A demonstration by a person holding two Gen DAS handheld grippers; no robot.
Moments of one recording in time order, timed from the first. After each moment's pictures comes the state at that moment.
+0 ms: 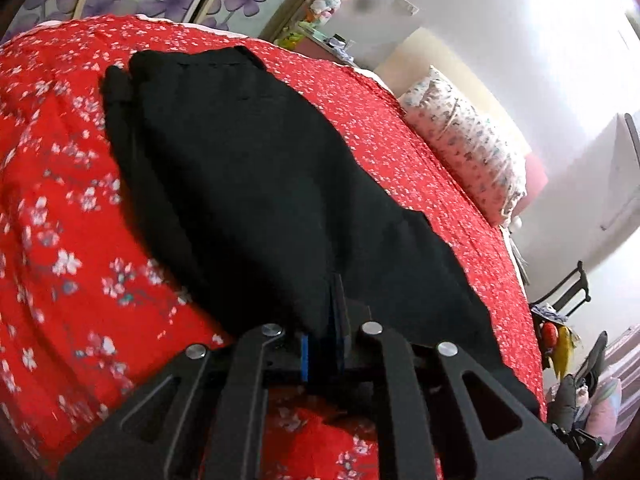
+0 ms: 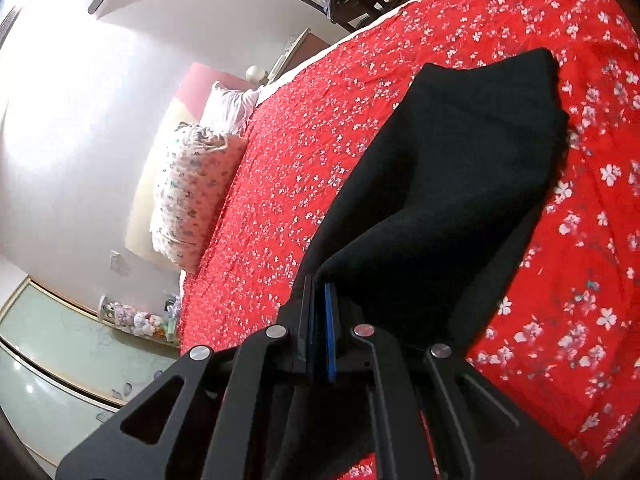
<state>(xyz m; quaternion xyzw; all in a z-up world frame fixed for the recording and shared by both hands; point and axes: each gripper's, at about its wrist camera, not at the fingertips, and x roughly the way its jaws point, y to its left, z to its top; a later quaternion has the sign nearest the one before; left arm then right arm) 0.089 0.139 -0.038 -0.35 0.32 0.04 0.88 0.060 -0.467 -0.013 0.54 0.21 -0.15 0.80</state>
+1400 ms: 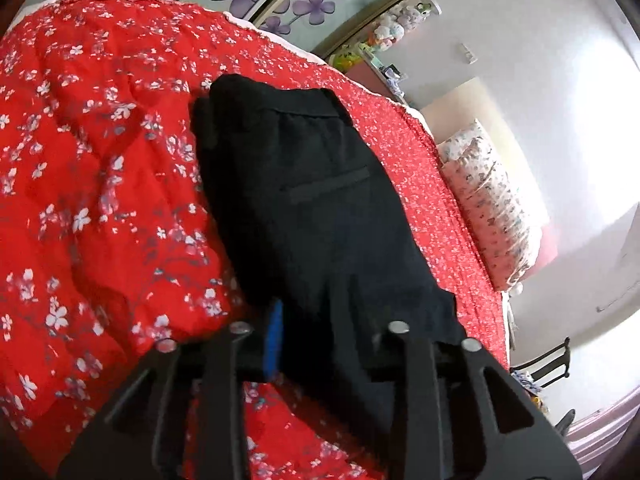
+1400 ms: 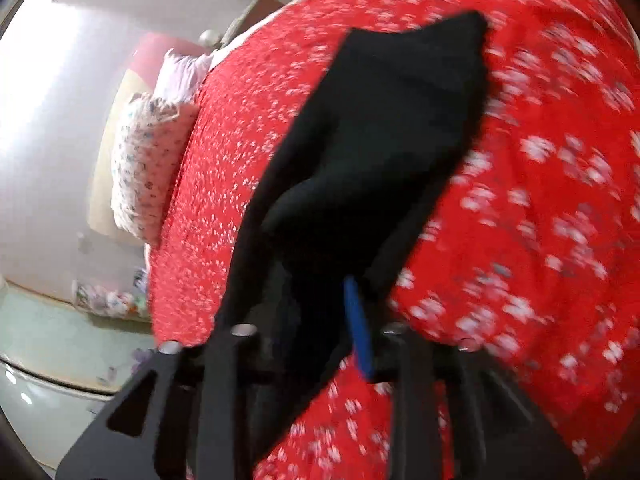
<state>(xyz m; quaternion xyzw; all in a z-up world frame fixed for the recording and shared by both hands) 0.074 0.226 -0.038 -0.45 0.29 0.10 0.84 0.022 -0.499 -0.031 0.58 0.29 -0.17 0.74</state>
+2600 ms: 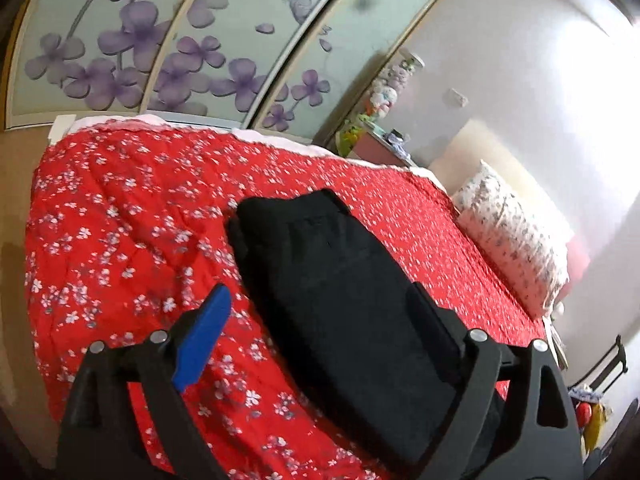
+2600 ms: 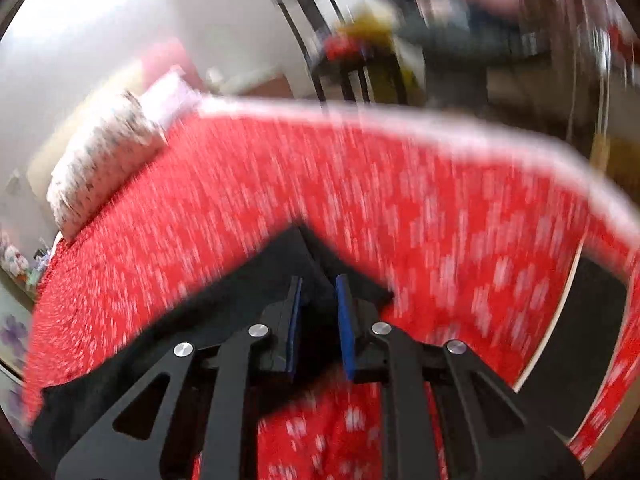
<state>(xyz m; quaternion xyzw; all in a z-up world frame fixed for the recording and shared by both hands) 0.047 0.208 0.019 -0.34 0.20 0.20 0.90 0.027 -0.540 0.035 0.24 0.23 -0.33 0.88</state>
